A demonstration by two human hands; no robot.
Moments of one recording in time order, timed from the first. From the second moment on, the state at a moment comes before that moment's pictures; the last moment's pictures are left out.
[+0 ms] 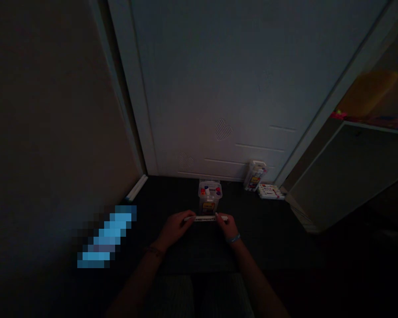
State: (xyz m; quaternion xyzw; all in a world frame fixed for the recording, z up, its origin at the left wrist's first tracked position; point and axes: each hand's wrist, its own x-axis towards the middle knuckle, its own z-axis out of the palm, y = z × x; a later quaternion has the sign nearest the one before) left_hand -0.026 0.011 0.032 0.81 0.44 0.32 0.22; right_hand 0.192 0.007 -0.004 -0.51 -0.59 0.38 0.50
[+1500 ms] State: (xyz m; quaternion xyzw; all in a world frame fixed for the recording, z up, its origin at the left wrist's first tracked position) left_hand -0.028 0.015 0.021 0.80 0.44 0.34 0.22; right_hand 0.191 0.010 -0.004 -0.52 -0.52 0.43 0.52
